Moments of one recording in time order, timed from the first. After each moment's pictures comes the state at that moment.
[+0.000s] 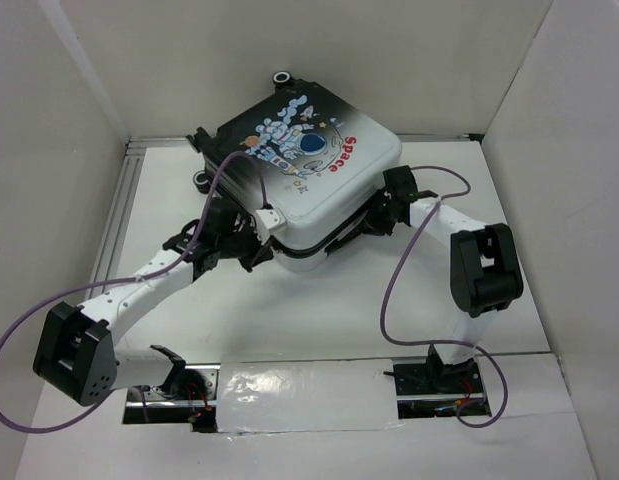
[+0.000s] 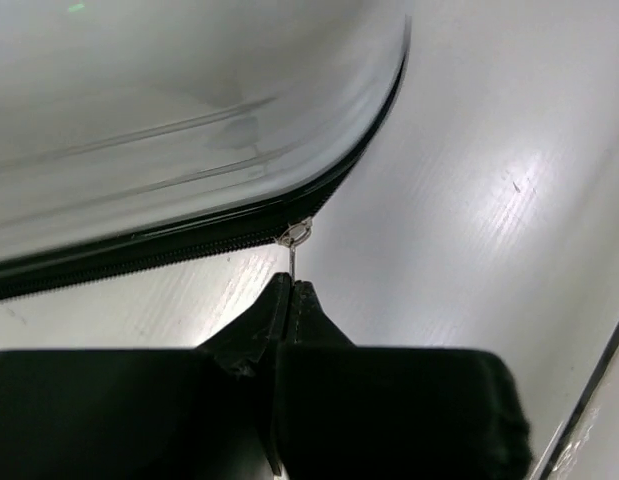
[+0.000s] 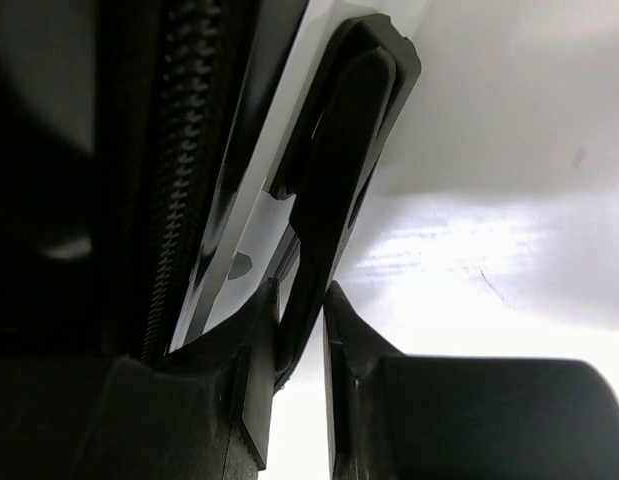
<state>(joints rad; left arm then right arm) -0.48 1.25 0.87 -0.31 0.40 0.32 0.21 1.74 1.13 -0.35 -0.15 0.75</state>
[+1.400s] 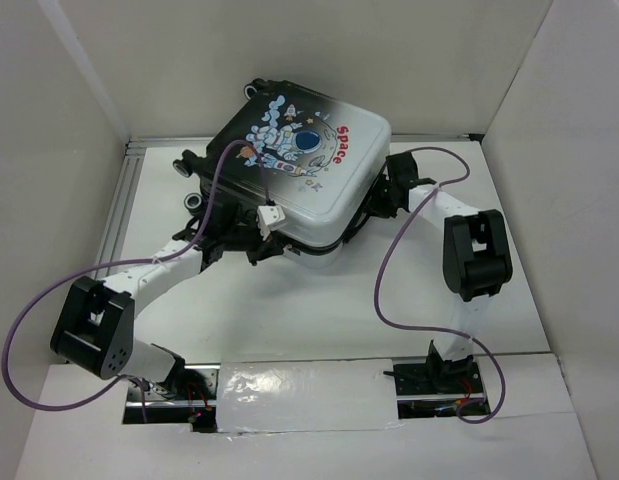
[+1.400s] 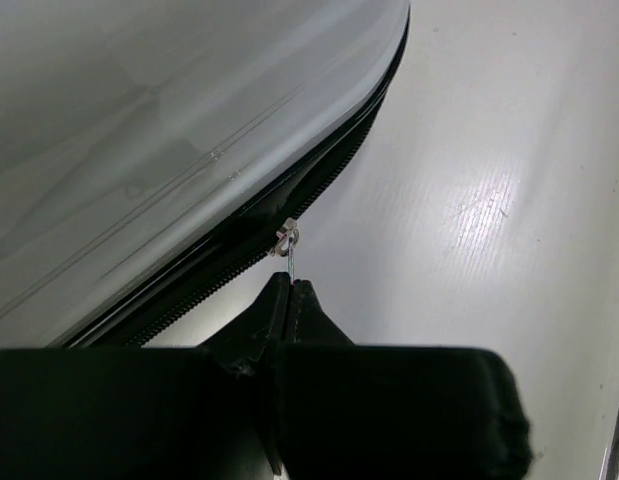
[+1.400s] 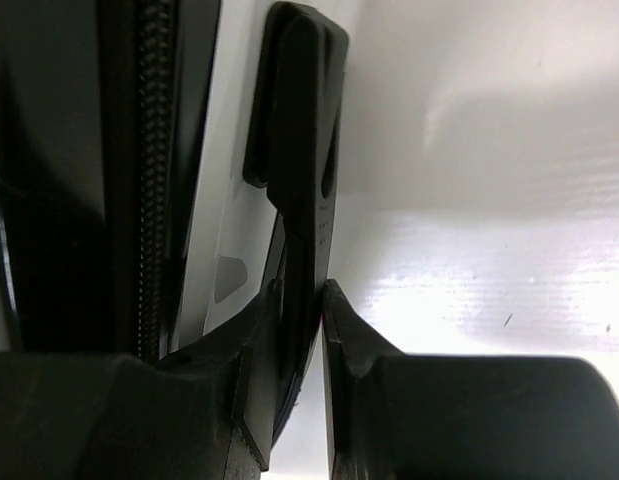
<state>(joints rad) -0.39 1.41 0.86 -0.11 0.70 0.41 0.17 1.88 1.29 -0.32 -0.10 0.59</state>
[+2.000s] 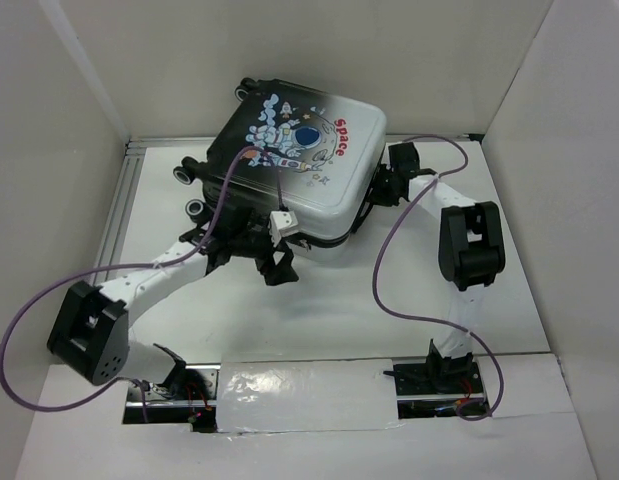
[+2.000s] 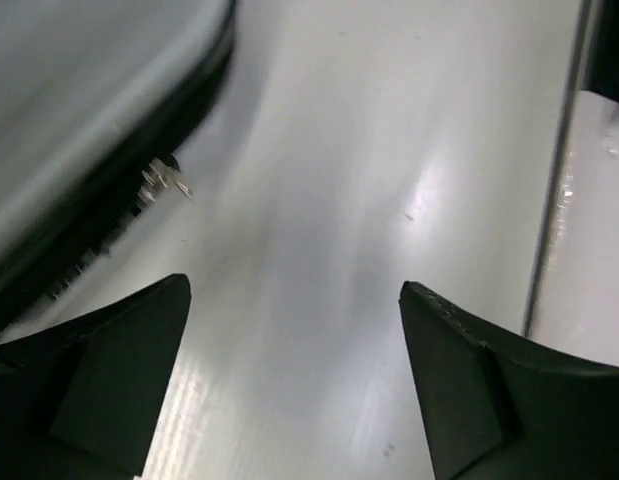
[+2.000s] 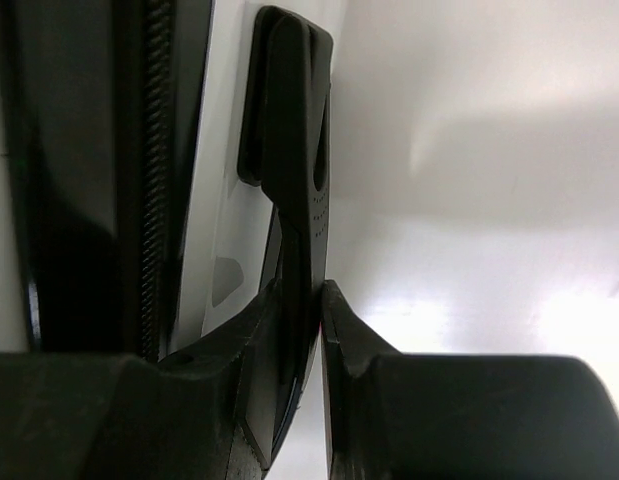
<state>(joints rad) -0.50 1.41 0.91 -0.20 0.68 0.32 0.15 1.96 1.41 -0.31 -0.09 0.51</state>
